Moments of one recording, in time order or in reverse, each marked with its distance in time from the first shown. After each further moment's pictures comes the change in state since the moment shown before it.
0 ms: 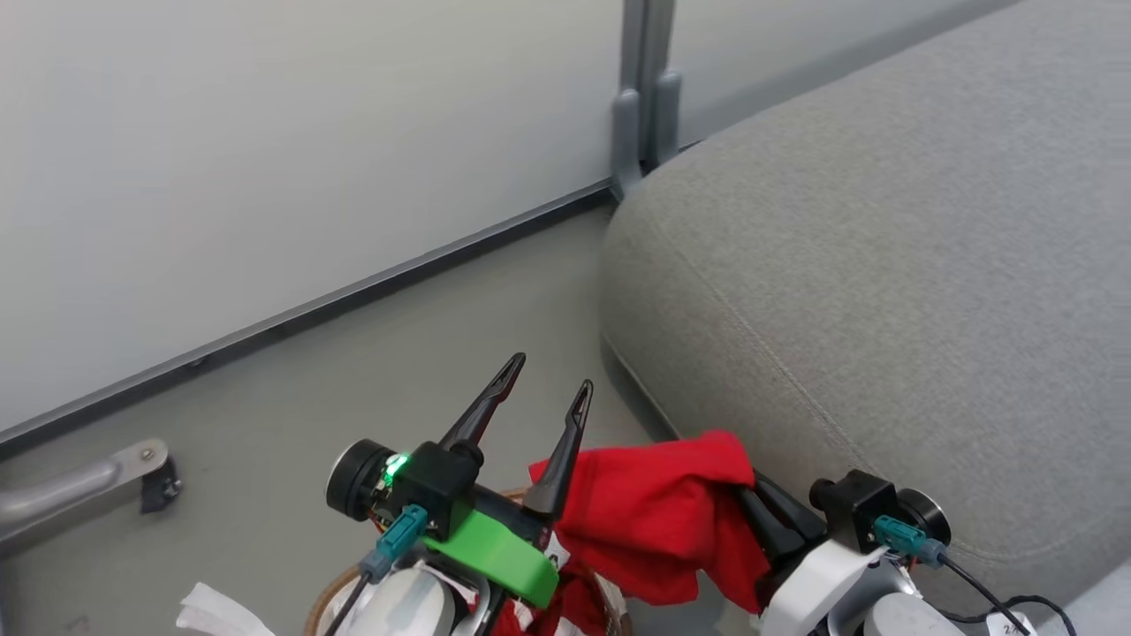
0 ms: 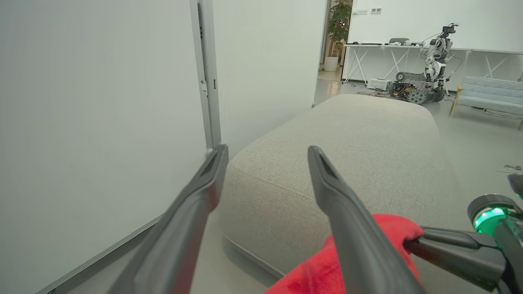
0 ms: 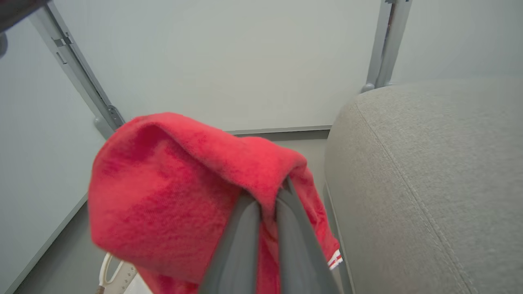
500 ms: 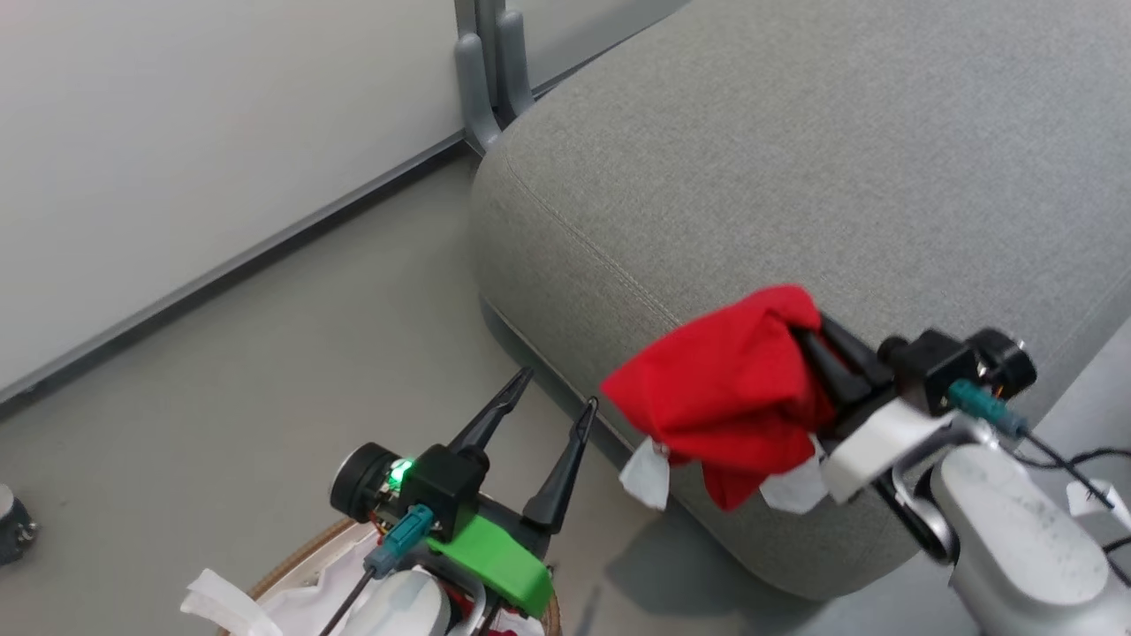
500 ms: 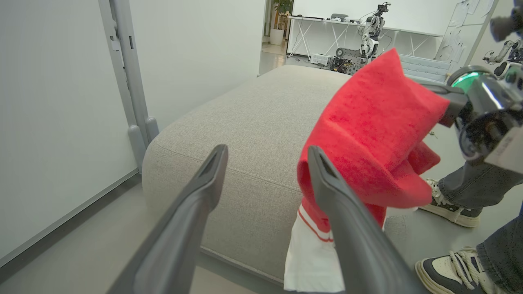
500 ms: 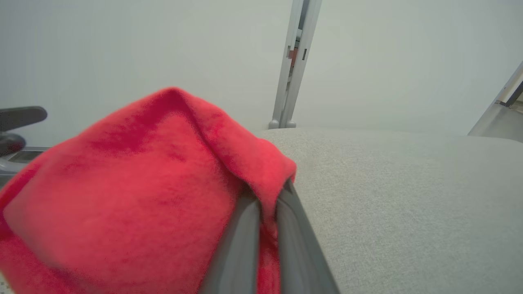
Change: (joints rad) left arm -0.028 0.036 -0.065 0.043 -0.042 0.000 0.000; right arm -0.195 -0.129 -0.053 -0.057 -0.051 0.000 0.000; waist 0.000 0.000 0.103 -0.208
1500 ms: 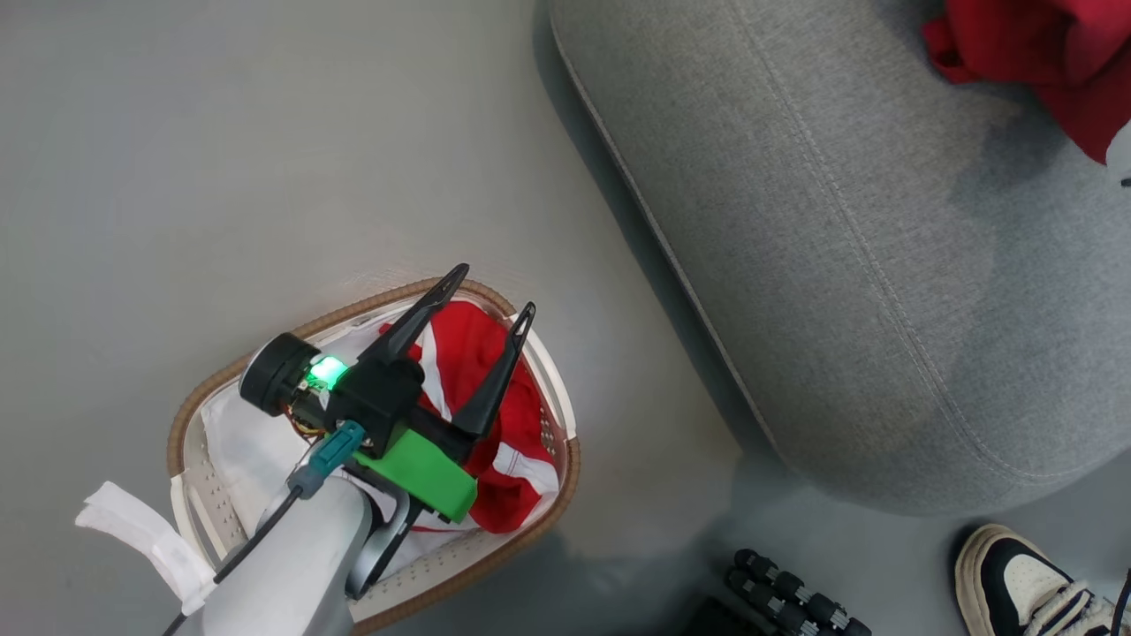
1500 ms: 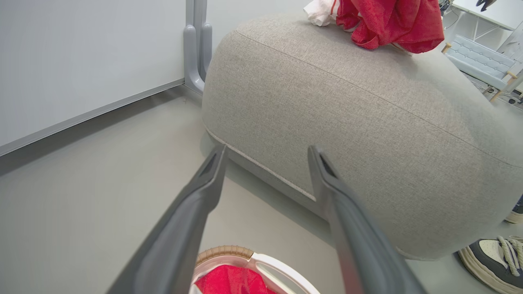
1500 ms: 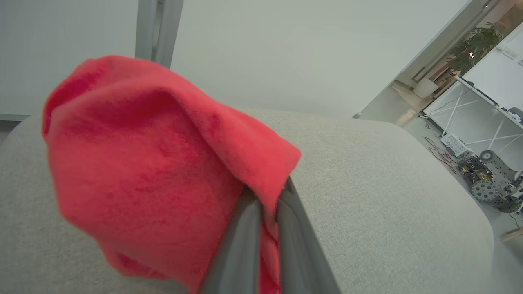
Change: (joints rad) left arm -0.197 0.181 -0.049 -0.037 -0.019 0.000 0.000; right arm -0.553 -0.076 -0.538 0.449 -0.254 0.000 -0.001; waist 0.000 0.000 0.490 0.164
